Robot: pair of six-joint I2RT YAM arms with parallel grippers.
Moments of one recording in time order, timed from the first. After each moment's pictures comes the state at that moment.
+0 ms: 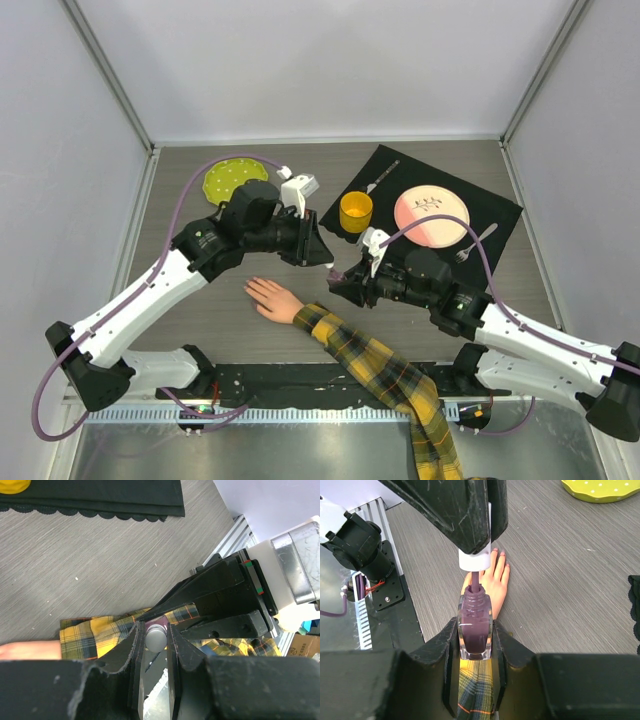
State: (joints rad) left arm -0.80 1.21 1.31 -0.65 0.35 -0.50; right arm 0.93 0.87 0.61 0.06 -0.23 0.13
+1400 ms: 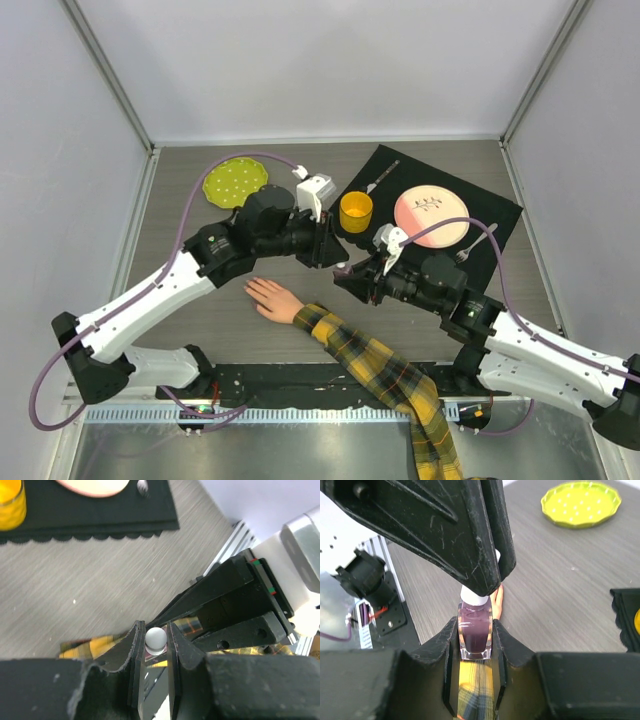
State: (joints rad) left arm -0.92 1.25 1.33 -0.57 0.24 -0.47; right arm 0.93 0.78 0.58 0.12 -0.15 0.18
